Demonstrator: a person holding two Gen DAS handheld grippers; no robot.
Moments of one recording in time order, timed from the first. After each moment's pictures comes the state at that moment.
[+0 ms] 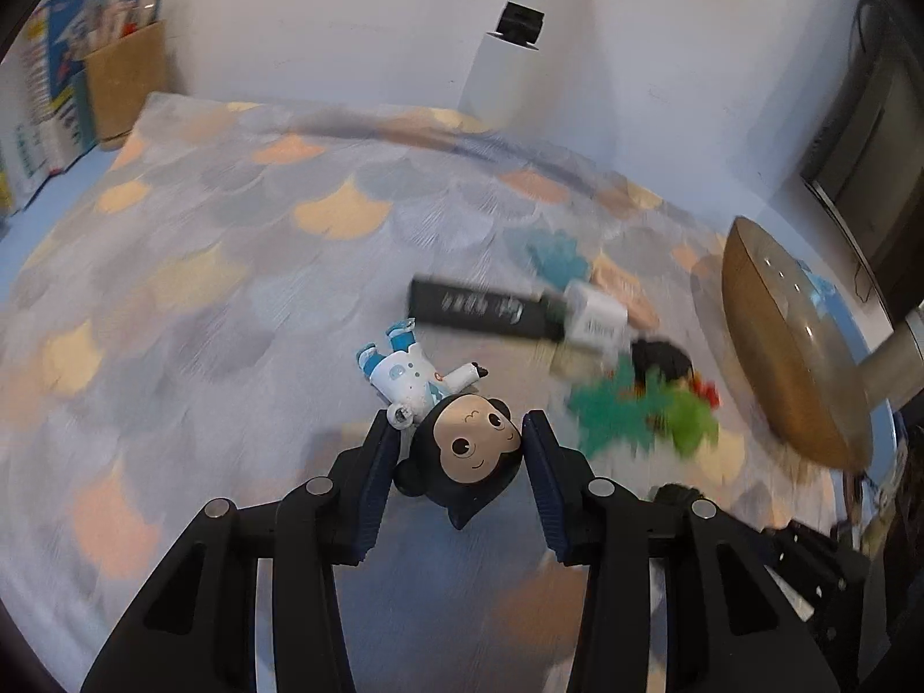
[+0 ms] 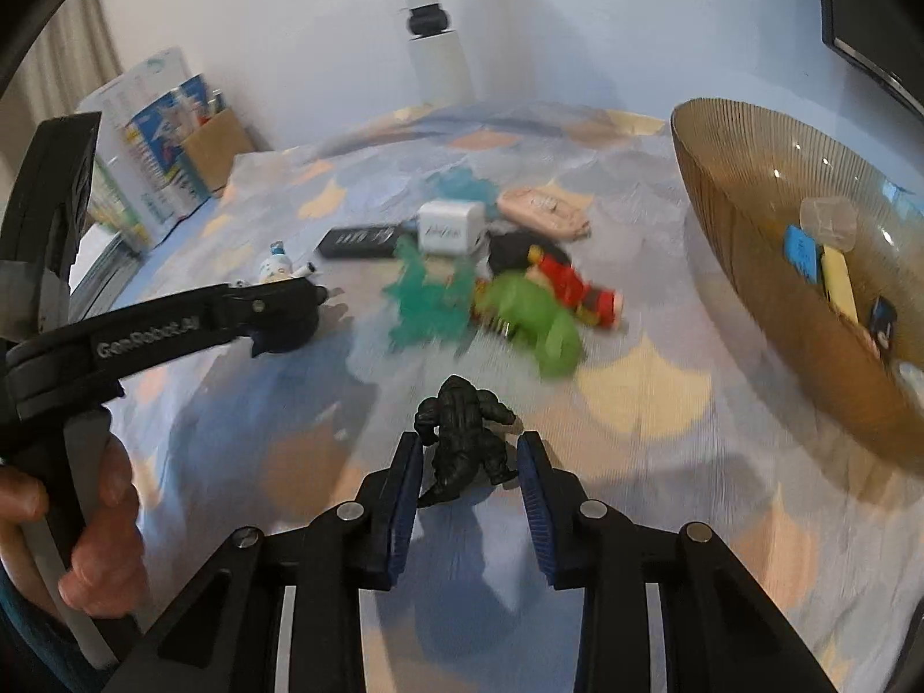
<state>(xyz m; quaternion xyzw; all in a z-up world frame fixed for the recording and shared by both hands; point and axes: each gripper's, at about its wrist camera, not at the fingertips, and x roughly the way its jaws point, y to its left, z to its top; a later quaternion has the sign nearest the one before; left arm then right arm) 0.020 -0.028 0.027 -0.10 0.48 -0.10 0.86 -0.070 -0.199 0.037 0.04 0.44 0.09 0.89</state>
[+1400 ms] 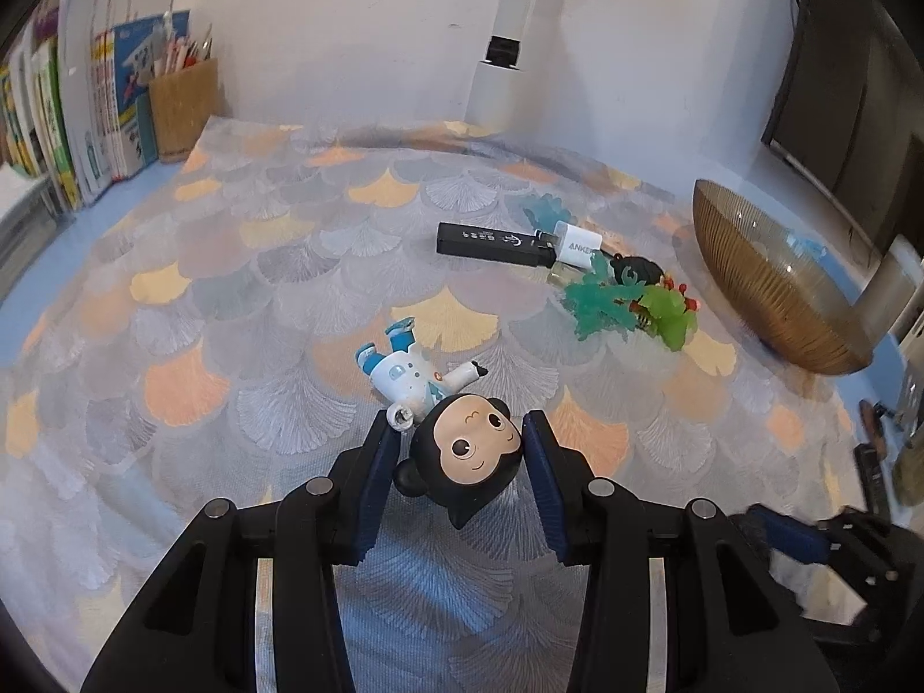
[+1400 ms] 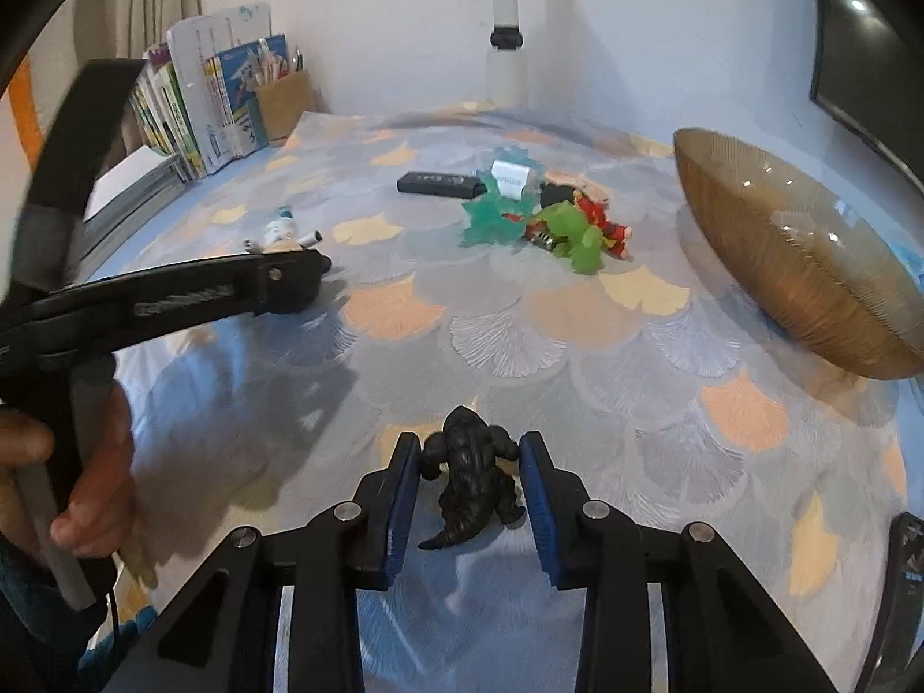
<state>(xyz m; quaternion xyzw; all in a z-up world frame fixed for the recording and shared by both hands) -0.058 -0.031 0.030 -0.05 0.43 -0.08 0.90 -0.162 -0.172 0.037 -0.04 0.41 0.09 0.91</state>
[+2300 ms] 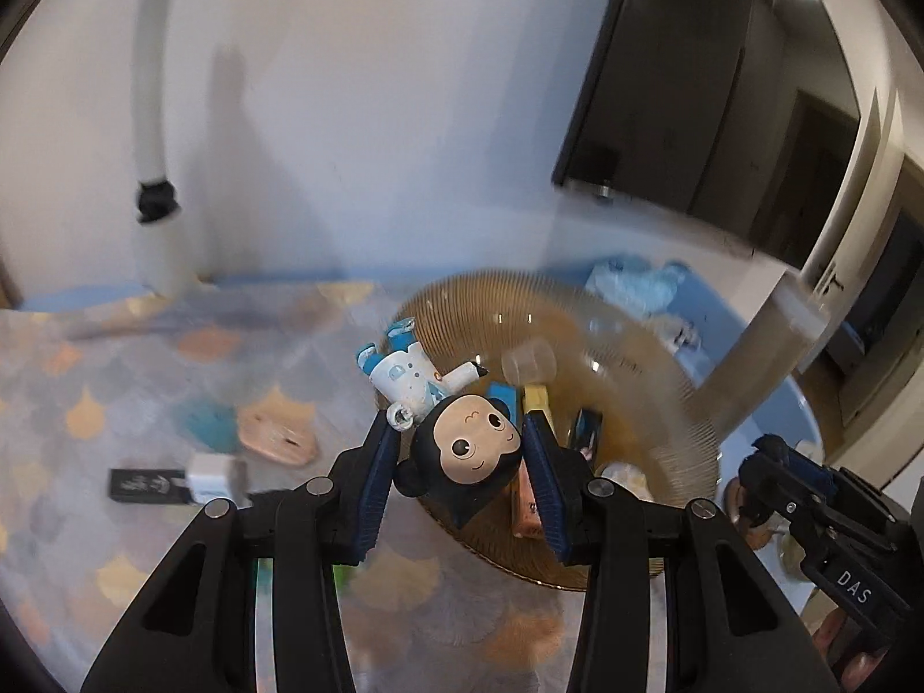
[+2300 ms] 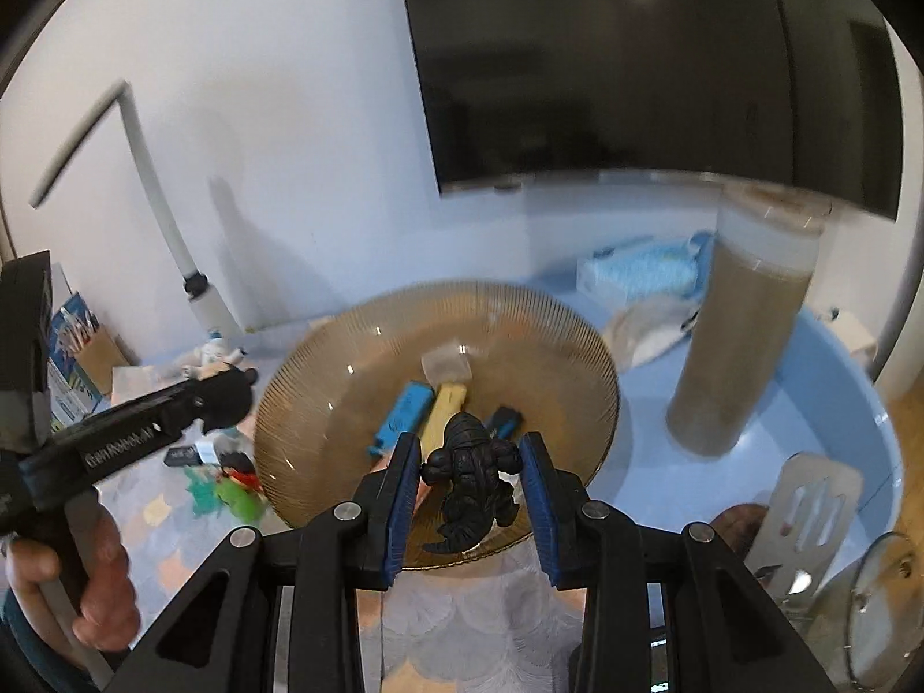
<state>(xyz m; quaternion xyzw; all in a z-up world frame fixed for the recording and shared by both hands) 0.036 -0.221 0.113 -0.03 0.40 -0.25 0.88 -0.138 -0.388 0.158 0.10 0.32 -0.11 0.94</state>
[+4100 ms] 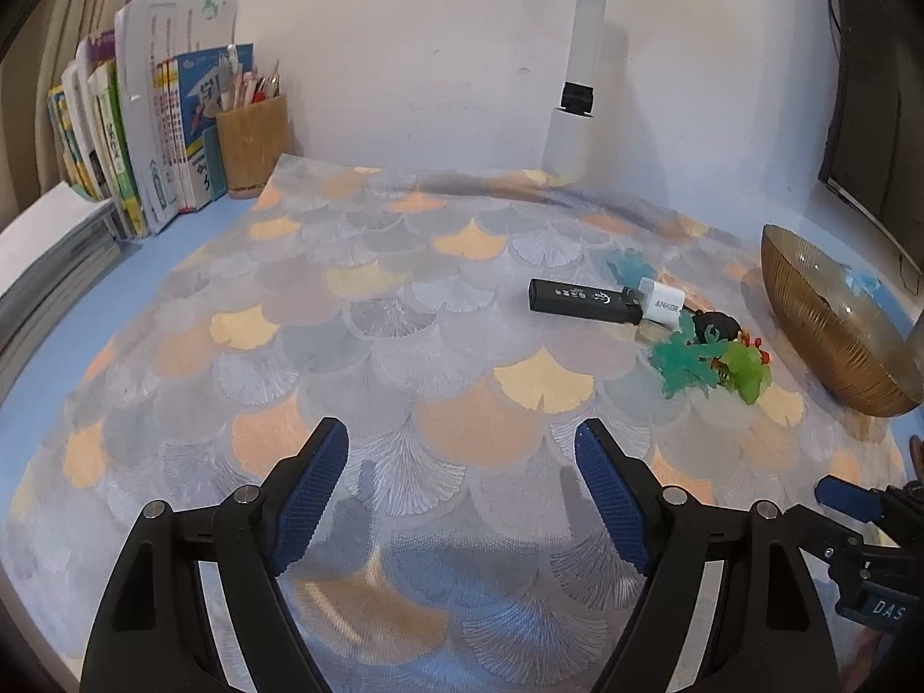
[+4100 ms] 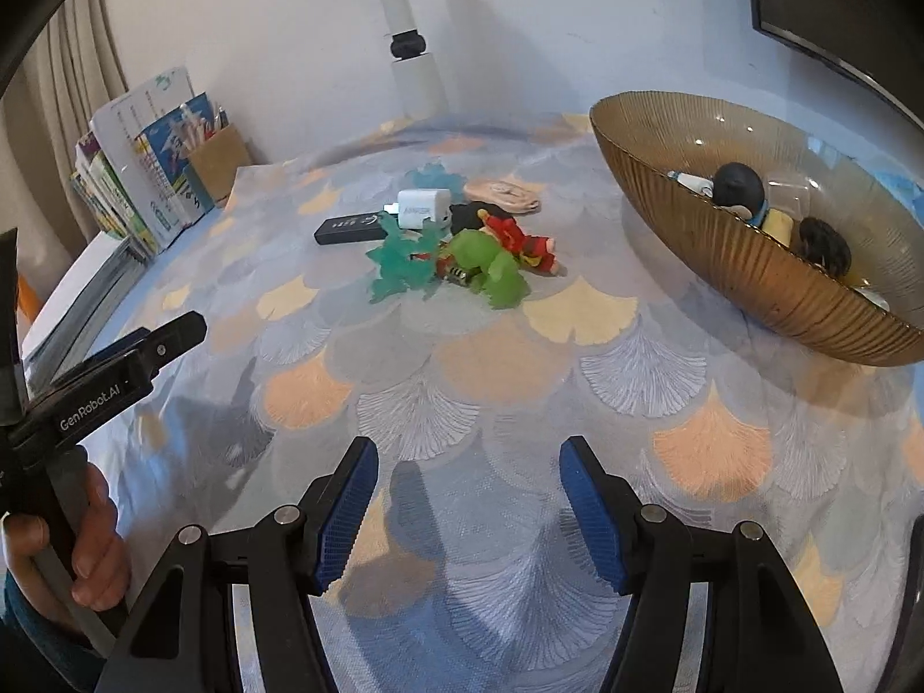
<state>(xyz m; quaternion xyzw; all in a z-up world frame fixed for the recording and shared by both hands) -0.045 0.005 0.037 -0.05 0.39 0.00 0.92 -0.120 -0.214 0.034 0.05 0.41 0.06 0.91</state>
